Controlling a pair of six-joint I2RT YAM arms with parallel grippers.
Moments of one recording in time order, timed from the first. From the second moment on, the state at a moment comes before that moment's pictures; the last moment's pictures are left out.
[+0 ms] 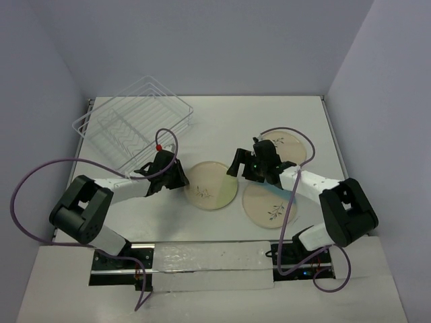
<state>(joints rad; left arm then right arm) -0.57 1.53 0.65 0.03 0.01 -0.70 0.45 1.42 0.69 -0.04 -0.16 0.66</state>
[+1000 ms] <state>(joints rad) -0.55 1.55 0.59 0.19 0.05 -0.75 0.43 1.46 0.64 0.07 -0.40 0.71</state>
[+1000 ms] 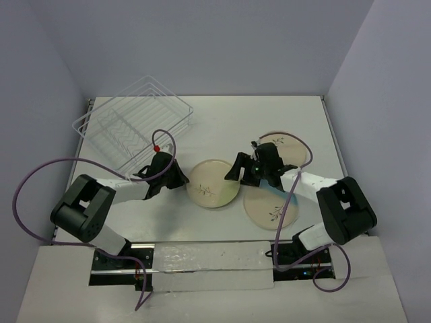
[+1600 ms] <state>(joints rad) -0.55 1.56 0.52 0.33 0.13 -0.78 0.45 1.40 0.61 0.34 -0.56 0.85</state>
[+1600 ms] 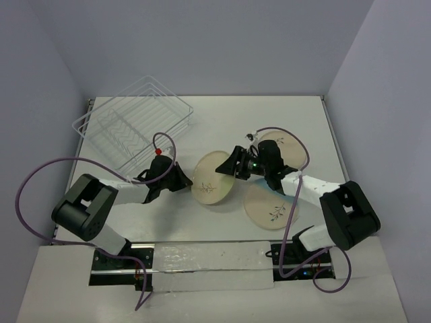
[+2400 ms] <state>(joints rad) -0.58 1.31 0.60 0.14 0.07 -0.66 0.51 1.36 0.77 0.01 -0.32 0.59</state>
